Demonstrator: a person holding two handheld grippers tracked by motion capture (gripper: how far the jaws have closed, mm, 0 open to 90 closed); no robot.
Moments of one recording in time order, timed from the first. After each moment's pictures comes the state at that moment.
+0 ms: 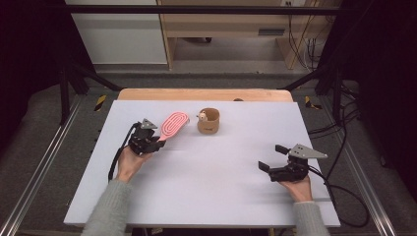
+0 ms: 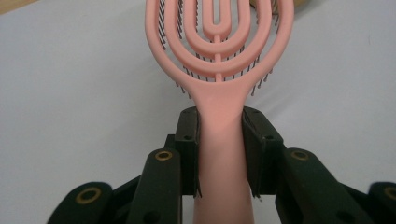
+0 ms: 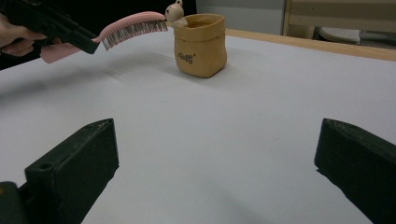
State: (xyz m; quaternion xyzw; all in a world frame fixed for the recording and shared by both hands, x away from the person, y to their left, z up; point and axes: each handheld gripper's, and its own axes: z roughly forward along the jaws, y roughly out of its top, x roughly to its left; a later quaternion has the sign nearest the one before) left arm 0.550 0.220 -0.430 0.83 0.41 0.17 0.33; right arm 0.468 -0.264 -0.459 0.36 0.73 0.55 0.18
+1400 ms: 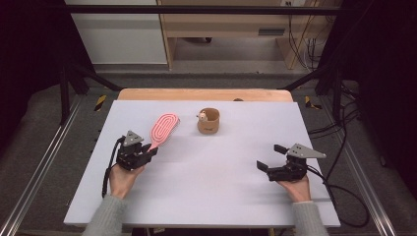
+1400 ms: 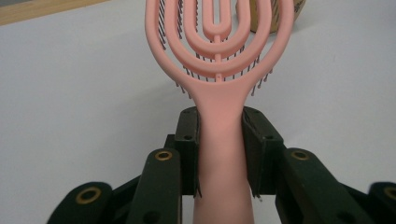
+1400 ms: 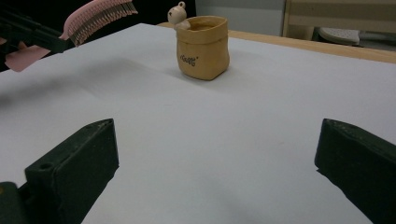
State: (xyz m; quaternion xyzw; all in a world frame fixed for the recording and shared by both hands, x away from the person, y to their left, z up) left arm 0.492 0.238 -0.428 0.78 0.44 0.21 0.39; right arm 0.467 -0.258 -0.455 0.36 0.73 0.55 0.18
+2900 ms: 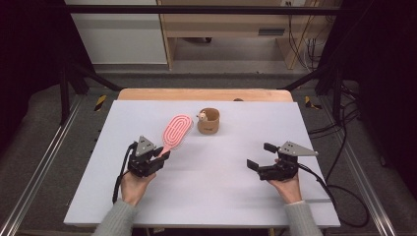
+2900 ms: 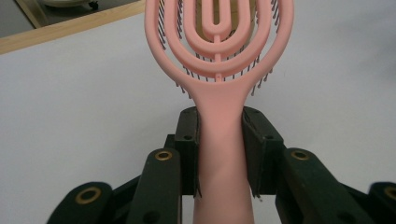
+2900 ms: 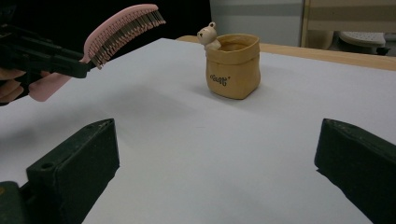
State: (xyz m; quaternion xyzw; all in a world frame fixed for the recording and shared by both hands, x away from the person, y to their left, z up) left arm 0.466 0.198 -0.418 0.78 0.40 0.23 0.41; right arm 0.464 -0.228 -0.440 0.36 0.72 0.58 0.16
